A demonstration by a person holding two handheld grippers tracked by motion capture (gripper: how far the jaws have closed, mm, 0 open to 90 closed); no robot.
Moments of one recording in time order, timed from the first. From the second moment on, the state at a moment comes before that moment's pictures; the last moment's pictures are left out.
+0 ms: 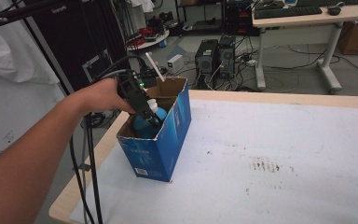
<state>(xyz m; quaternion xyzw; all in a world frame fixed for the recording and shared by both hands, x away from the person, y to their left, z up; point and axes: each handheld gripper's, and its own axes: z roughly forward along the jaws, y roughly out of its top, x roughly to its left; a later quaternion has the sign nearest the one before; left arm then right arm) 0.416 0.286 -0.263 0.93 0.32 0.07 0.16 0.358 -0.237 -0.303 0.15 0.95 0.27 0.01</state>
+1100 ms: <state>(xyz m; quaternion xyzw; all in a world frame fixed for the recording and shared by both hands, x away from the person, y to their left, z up) 0.411 0.194 -0.184 0.93 0.23 0.09 0.27 0.353 -0.240 -0.290 0.15 0.94 0.29 0.03</state>
